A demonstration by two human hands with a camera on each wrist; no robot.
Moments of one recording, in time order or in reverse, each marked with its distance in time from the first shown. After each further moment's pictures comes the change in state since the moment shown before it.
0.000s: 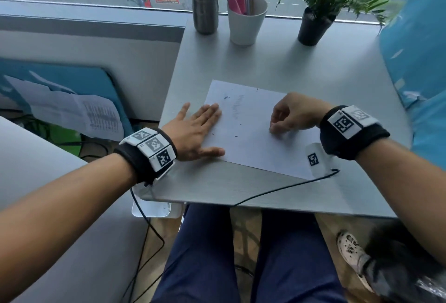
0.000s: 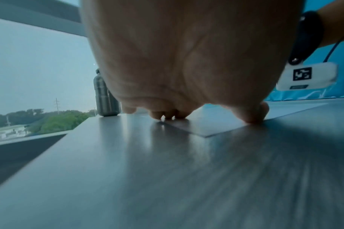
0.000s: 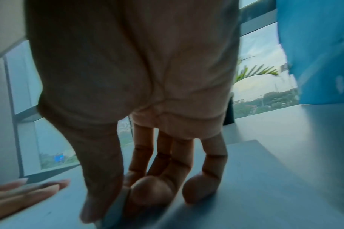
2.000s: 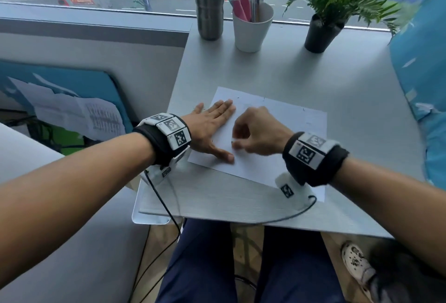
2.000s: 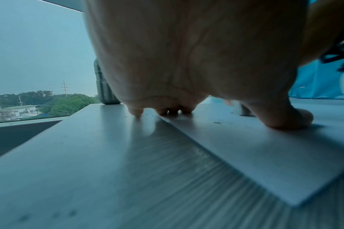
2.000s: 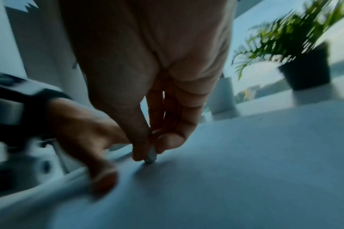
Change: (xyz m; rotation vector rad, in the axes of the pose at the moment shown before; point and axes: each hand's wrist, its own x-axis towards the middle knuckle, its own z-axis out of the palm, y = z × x) left_hand 0.047 -0.013 -0.024 -0.140 -0.069 0.081; right_hand 0.010 -0.070 0.035 0.076 0.181 -0.338
